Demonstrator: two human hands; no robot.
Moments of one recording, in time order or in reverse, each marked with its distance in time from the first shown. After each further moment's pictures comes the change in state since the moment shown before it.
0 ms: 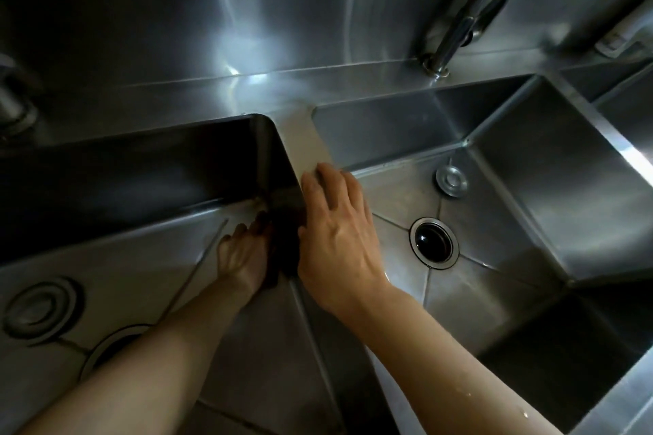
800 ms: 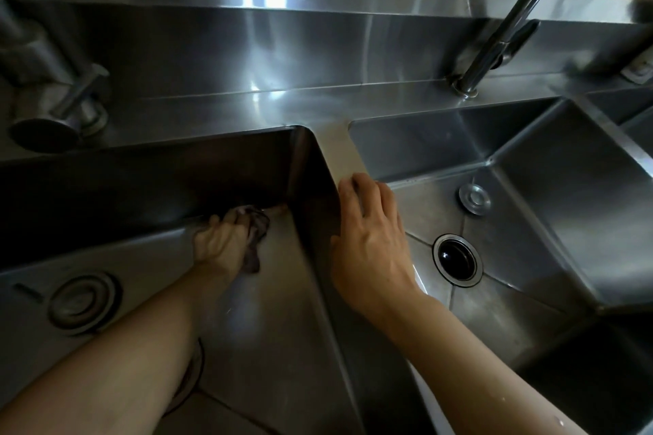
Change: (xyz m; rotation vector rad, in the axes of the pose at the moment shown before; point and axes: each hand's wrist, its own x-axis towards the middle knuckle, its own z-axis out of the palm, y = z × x) left_hand 0.019 -0.077 -0.017 0.091 0.029 -0.136; right_hand 0.004 -0.002 0.006 -0.154 0.014 -0.016
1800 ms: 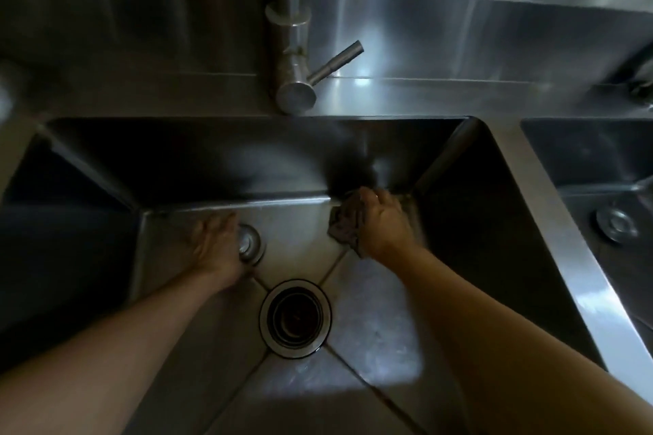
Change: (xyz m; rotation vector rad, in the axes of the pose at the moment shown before) left_hand -0.104 -0.192 -0.016 -0.171 -0.156 -0.334; right_hand 0.053 -0.108 0.129 0.114 -0.356 -0.025
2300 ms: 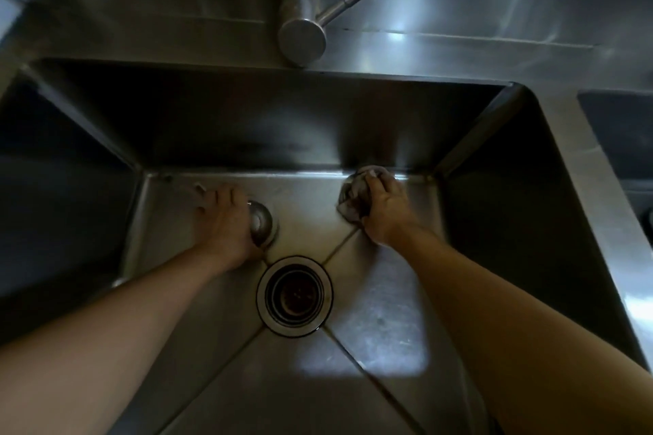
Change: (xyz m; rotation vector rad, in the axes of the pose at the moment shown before) left_hand -0.005 0.015 0.017 0.081 0.099 -0.030; right_hand 0.045 0.033 0.055 0.016 -0.124 -0.050
